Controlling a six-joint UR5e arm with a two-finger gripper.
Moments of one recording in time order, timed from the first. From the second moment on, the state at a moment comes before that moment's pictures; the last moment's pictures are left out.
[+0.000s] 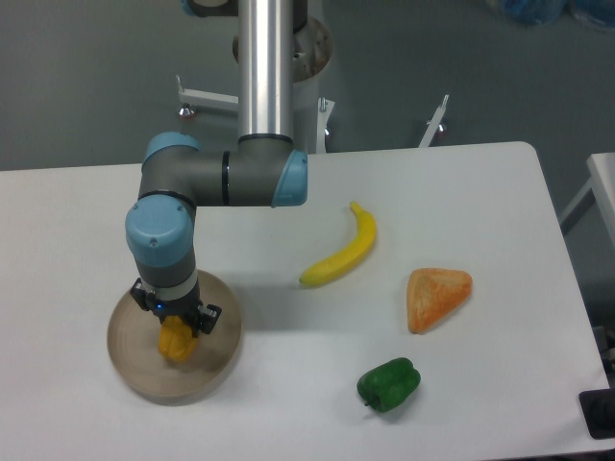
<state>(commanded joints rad) 1.86 -2.16 -1.32 -1.14 1.50 0.41</state>
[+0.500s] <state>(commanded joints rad) 2.10 -2.03 -1.32 -1.18 1.53 0.77</state>
